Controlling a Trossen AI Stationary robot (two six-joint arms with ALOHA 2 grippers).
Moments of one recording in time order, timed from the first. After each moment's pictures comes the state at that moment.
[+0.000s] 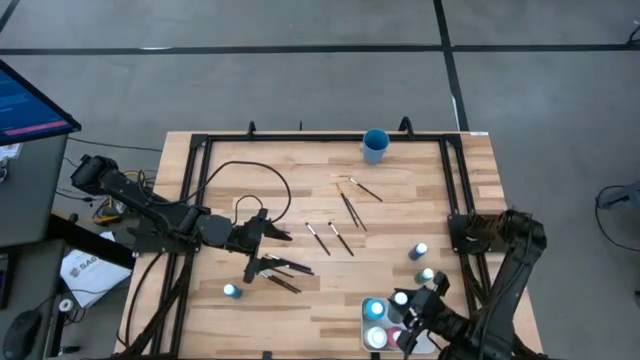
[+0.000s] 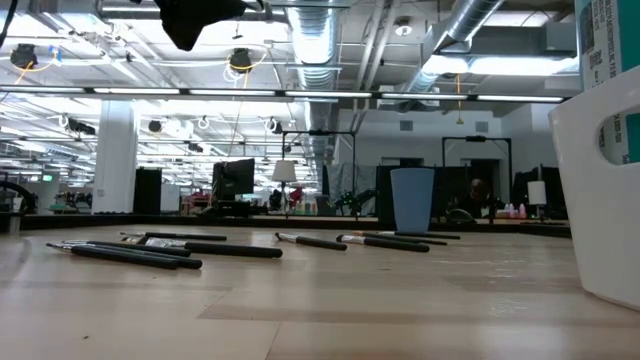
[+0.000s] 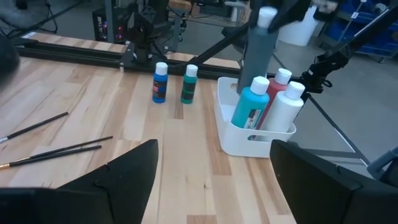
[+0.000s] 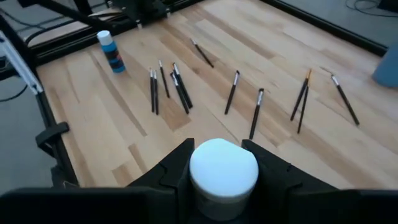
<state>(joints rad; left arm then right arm) -0.41 1.08 0.63 0.20 -0.28 -0.25 1.04 1.91 1.82 -1.57 1.00 1.77</state>
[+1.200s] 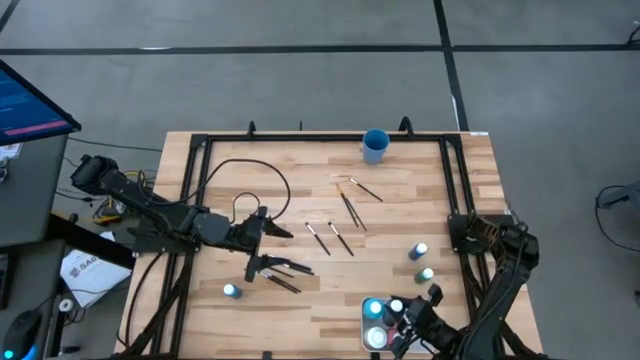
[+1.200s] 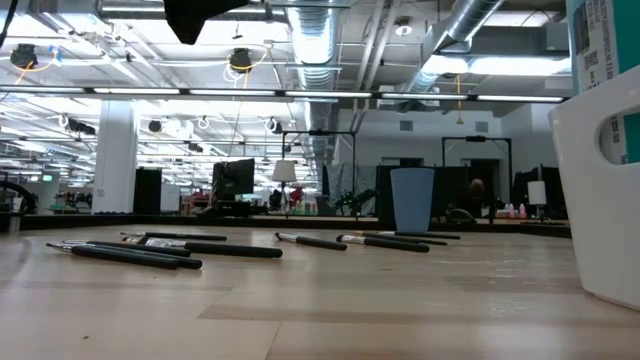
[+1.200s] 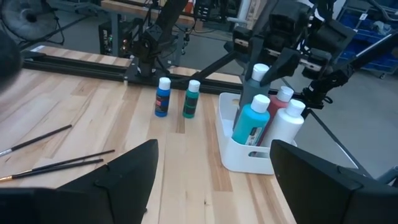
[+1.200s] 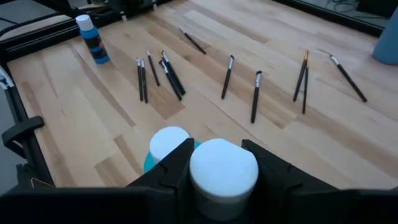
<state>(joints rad) -0.41 1.08 0.63 0.25 -0.31 -0.25 1.06 2.02 1.71 -1.51 1.03 1.93</state>
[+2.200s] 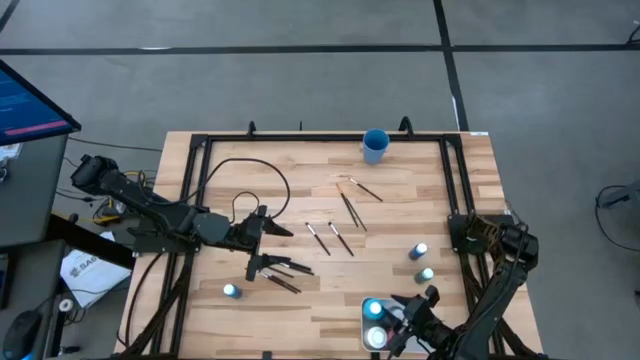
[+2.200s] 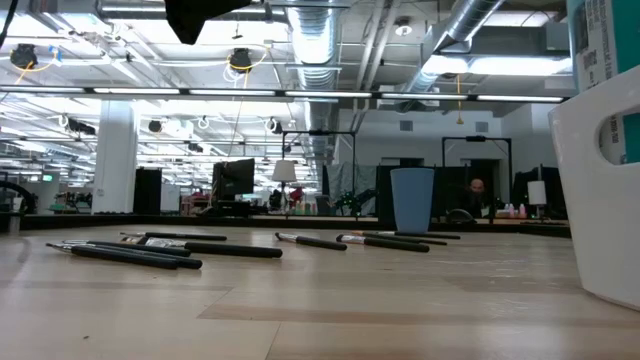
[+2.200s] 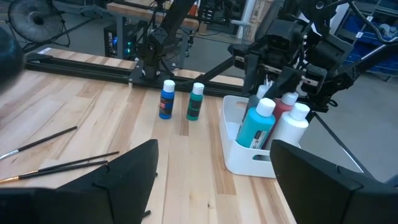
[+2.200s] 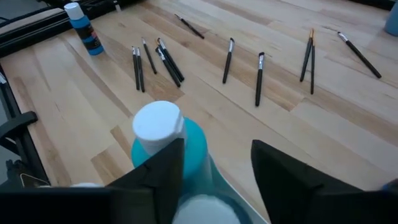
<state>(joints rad) -0.41 1.08 0.63 0.26 -0.33 -0.25 1.06 2.02 1.61 -1.39 1.00 1.97</state>
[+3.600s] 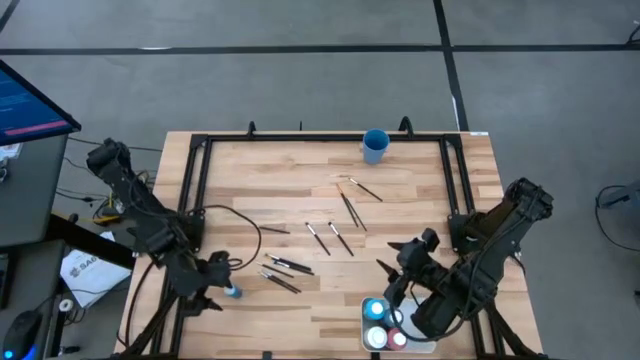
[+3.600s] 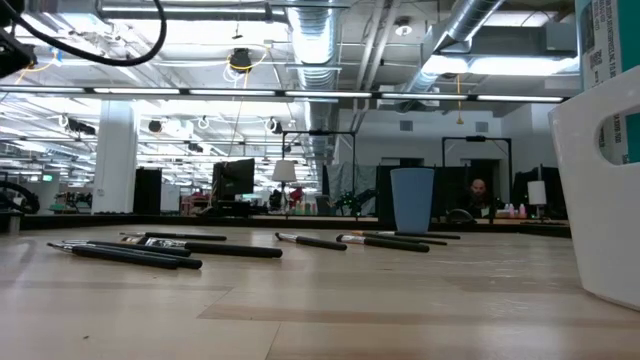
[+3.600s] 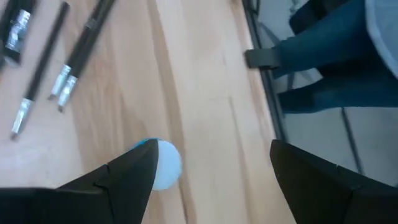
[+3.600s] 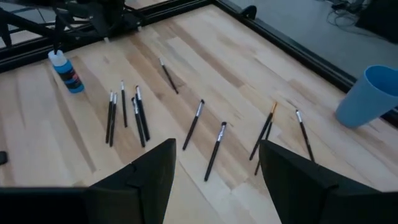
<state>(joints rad) -0.90 1.00 0.63 -0.50 -0.13 -0.74 0.82 1.64 1.62 -1.38 0.98 1.35</state>
